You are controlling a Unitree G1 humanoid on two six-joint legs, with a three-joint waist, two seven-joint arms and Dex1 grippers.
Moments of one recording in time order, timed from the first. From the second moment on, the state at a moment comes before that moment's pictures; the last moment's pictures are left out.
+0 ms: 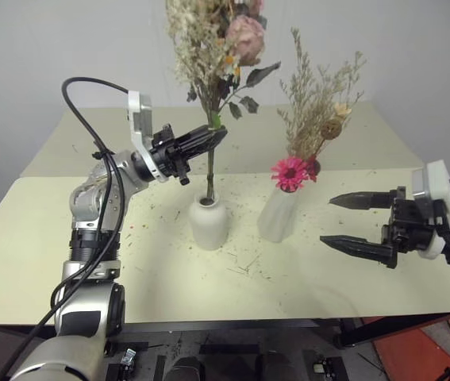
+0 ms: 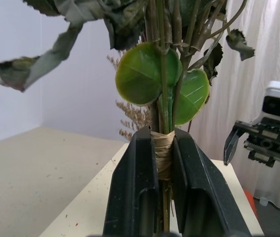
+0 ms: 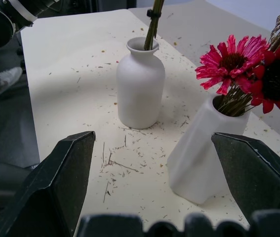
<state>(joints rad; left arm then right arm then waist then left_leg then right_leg) -0.88 0.40 0.14 0.25 -0.66 0.48 -1.11 -0.20 -0.99 -0.37 -0.44 0.78 0.62 1.08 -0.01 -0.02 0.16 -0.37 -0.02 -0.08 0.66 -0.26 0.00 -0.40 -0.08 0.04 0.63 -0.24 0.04</state>
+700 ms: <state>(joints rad) -0.65 0.47 0.12 0.13 -0.64 0.57 -1.09 -0.19 -0.98 -0.36 -0.45 0.81 0.62 1.06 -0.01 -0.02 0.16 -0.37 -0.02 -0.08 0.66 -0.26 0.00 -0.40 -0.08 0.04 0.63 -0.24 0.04</state>
